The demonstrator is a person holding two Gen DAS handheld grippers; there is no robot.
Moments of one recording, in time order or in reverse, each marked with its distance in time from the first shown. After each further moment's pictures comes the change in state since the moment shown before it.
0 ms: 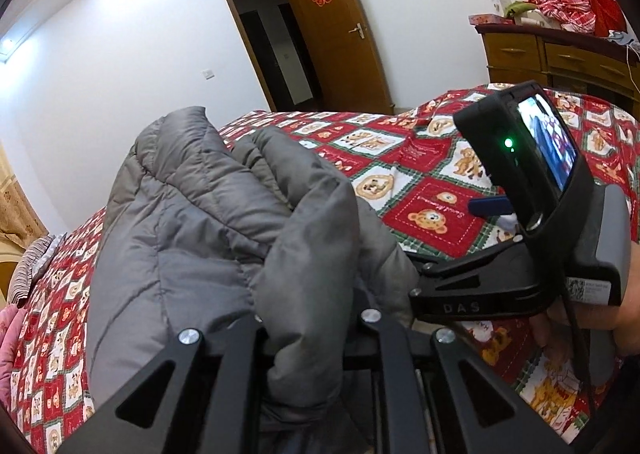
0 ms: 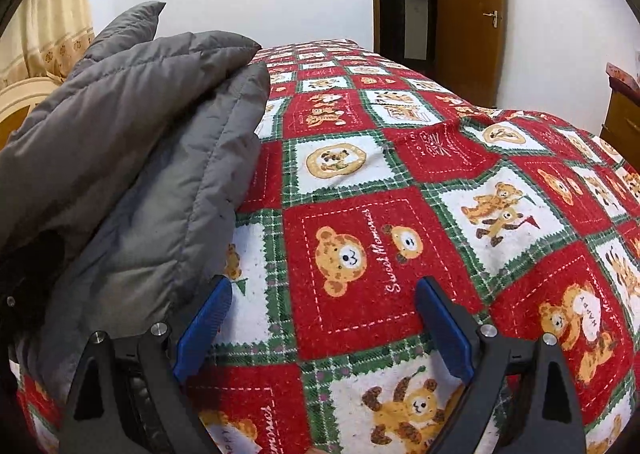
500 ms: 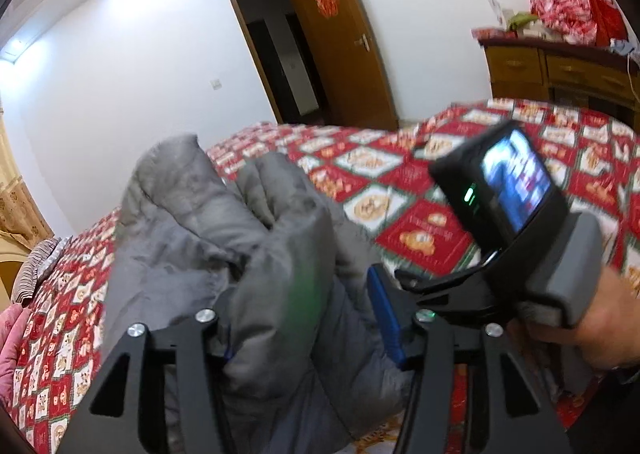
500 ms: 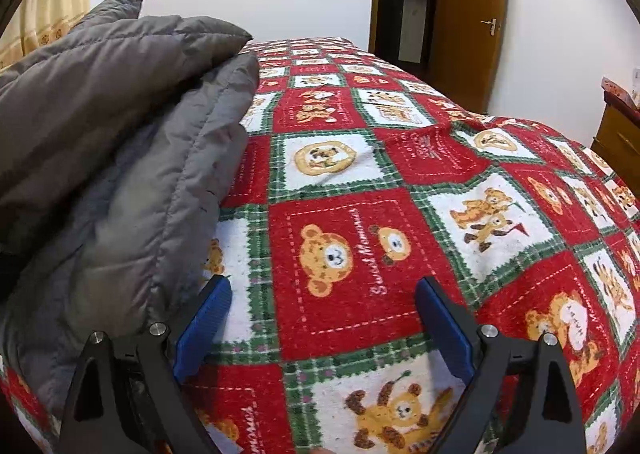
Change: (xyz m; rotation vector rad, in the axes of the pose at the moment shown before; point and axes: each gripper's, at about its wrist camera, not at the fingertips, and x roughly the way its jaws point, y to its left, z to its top) left arm -0.031 -0.006 0.015 -0.023 -0.060 0.027; right arm 0.002 -0.001 0.001 -0.035 0.009 -0.063
